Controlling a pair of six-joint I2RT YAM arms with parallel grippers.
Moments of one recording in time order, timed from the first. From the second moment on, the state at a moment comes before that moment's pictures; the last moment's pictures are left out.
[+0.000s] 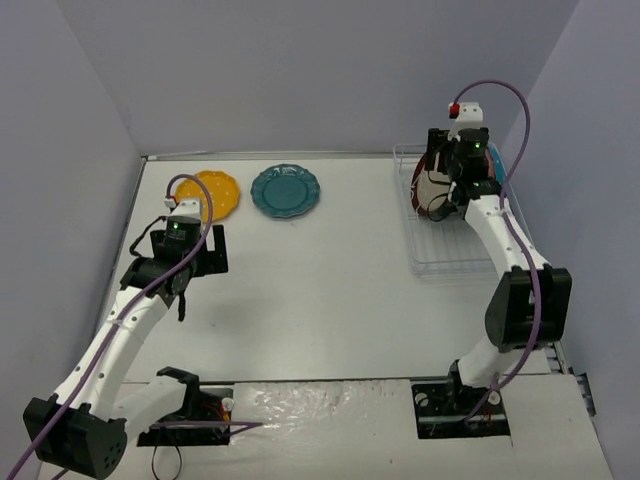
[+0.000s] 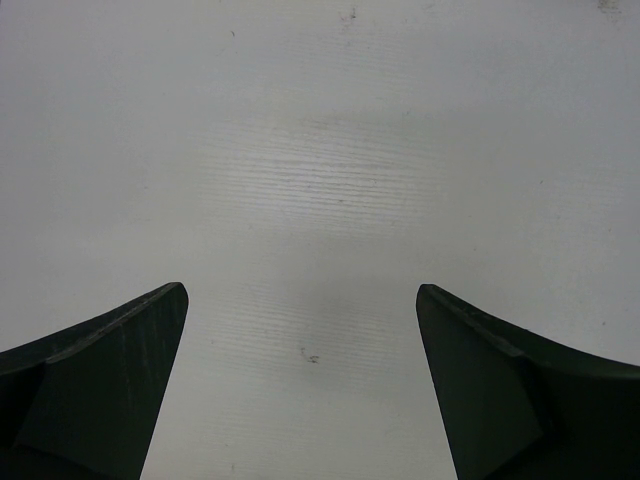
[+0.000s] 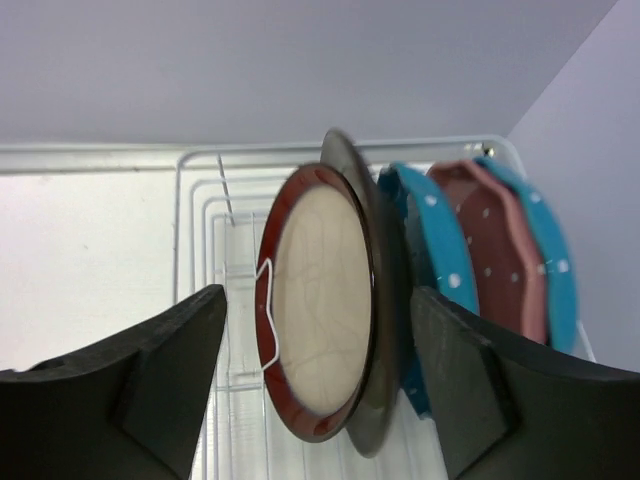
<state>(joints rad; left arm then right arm) -0.27 1.00 0.96 -0.74 -0.29 -0.26 0.05 1.61 1.35 -0.01 0.16 -0.05</state>
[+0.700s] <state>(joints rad) -0.26 1.58 1.16 -0.49 -0.09 -0.74 0.05 0.81 0.92 -0.01 -0.06 0.34</state>
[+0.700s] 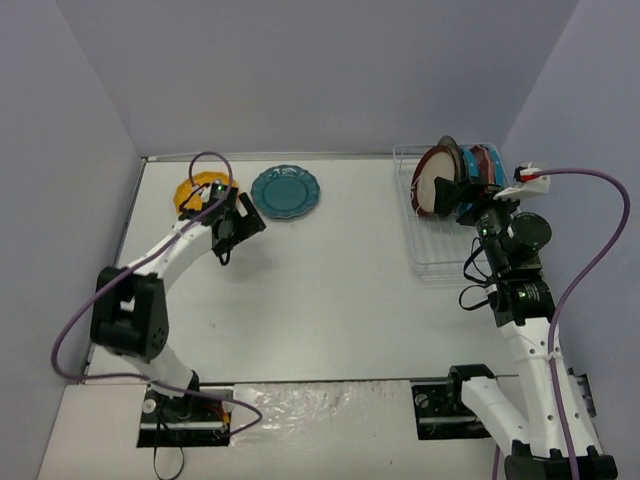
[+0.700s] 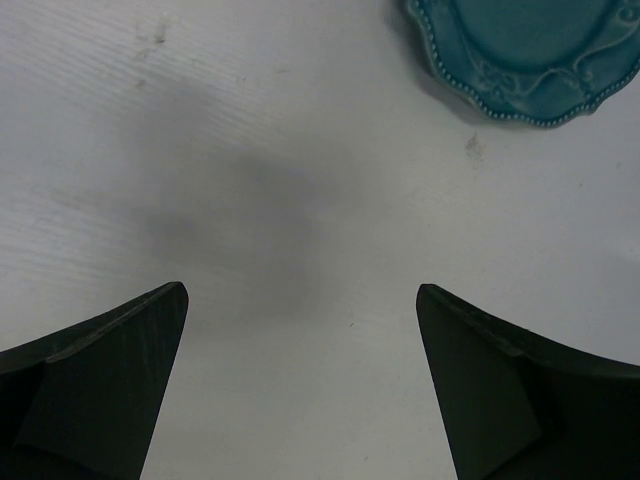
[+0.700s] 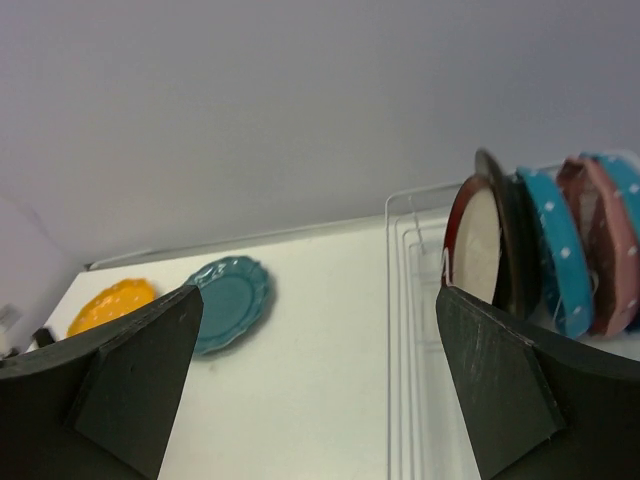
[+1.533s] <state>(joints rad) -0.25 2.12 1.50 -0.15 -0.04 -1.11 0.15 0.68 0.77 -0.02 -0.12 0.47</state>
